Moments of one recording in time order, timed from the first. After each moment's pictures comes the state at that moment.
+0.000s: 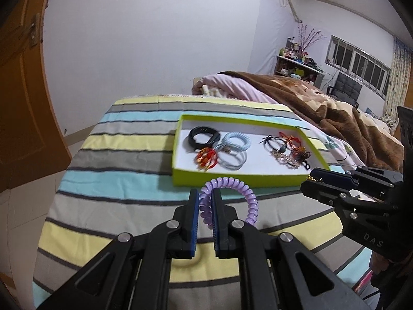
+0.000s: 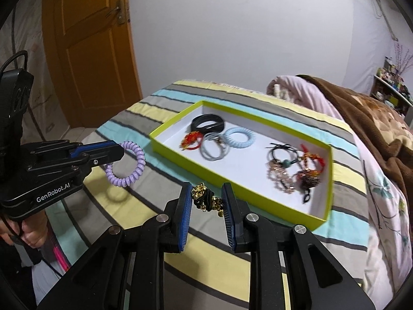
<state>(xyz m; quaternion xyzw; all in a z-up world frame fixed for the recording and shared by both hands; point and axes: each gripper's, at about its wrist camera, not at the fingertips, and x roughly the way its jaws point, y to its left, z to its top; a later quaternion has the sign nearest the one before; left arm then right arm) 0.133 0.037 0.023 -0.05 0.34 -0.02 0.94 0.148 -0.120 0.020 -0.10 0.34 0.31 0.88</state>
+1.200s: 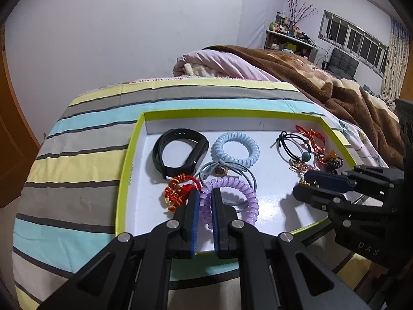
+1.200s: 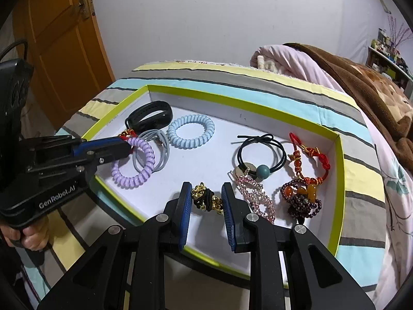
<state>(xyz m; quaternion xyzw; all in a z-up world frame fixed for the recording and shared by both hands) 0.241 0.013 -0.020 -0.02 0.40 -0.06 0.91 0.250 -0.127 -0.031 -0.08 0.41 0.28 0.87</state>
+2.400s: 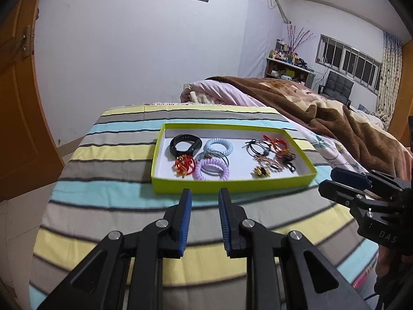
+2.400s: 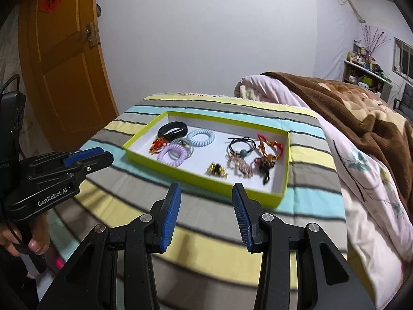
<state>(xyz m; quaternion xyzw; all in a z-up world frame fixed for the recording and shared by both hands) 0.123 0.016 0.030 -0.04 0.32 -0.04 0.94 0.126 -0.169 0.031 -0.05 0.33 0.24 0.91</state>
